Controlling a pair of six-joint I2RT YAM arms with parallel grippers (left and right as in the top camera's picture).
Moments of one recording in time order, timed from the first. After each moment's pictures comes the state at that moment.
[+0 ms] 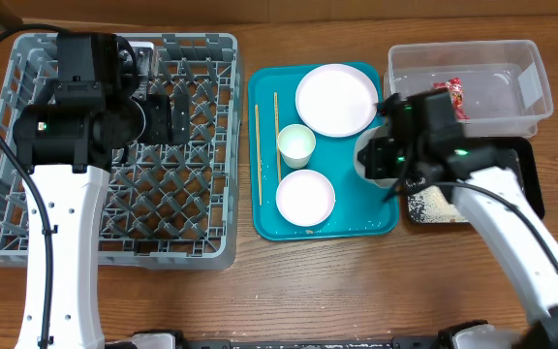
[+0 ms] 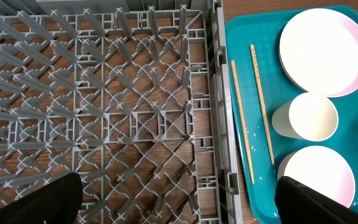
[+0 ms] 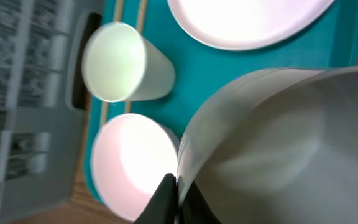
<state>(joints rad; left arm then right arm) -0.01 1.48 1.71 -1.20 0.07 0.03 0.28 1.49 1.14 -0.70 -0.34 0.25</state>
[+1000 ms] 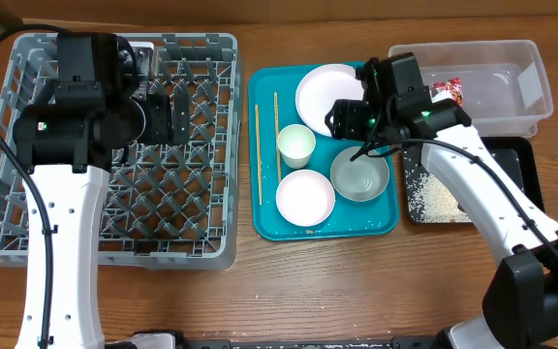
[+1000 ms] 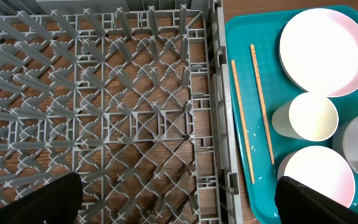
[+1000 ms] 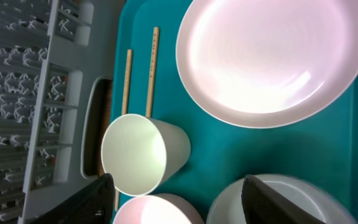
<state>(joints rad) -0.01 1.48 1.71 -1.20 0.07 0.03 0.34 1.72 1.38 -0.62 -0.27 0.39</state>
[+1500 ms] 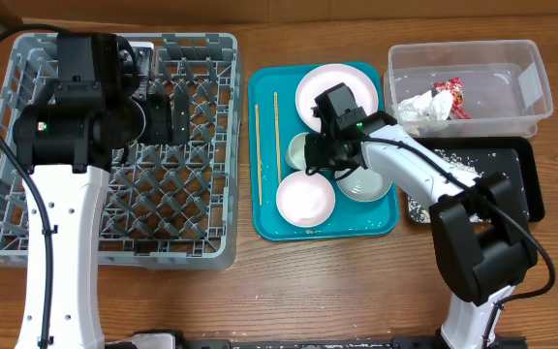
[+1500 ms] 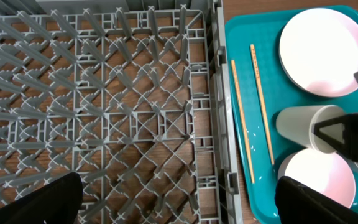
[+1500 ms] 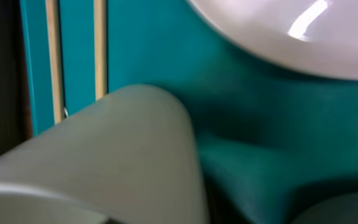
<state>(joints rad) -0.01 1.48 1.71 -1.20 0.07 0.03 0.47 1.98 1.37 -0.59 -0.20 0.47</state>
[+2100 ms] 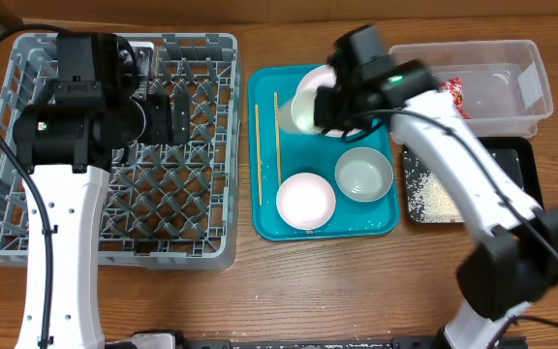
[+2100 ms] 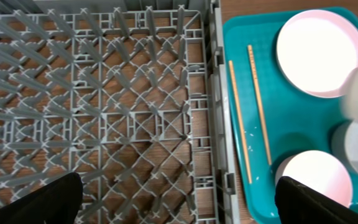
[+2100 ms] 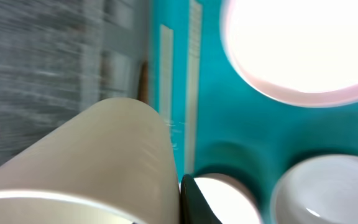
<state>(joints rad) -0.01 1.48 1.71 -1.20 0.08 0.02 0.38 1.85 1.77 -0.97 -0.37 0.47</state>
